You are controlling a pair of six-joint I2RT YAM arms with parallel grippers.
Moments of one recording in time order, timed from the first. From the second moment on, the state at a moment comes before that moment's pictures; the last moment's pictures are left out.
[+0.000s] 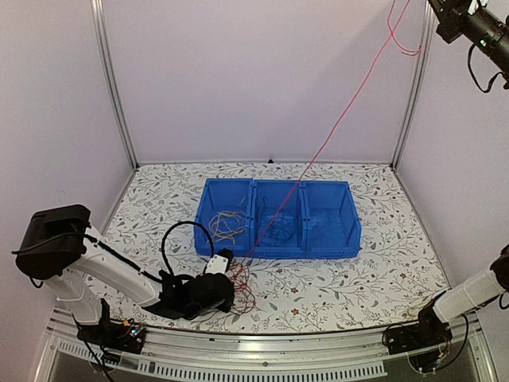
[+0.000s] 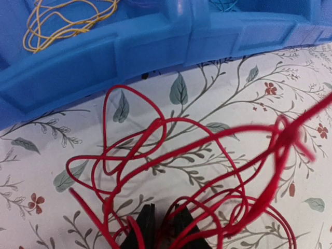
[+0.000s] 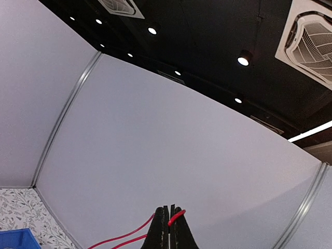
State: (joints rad) left arm -1.31 1.70 0.56 0.22 -0.60 -0.71; right arm 0.49 1.40 2.38 -0.57 -0.17 -0.52
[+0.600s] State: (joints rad) left arm -1.31 1.52 0.49 -0.08 -0.74 -0.88; right arm 0.22 0.97 1.22 -0.39 0.15 -0.60
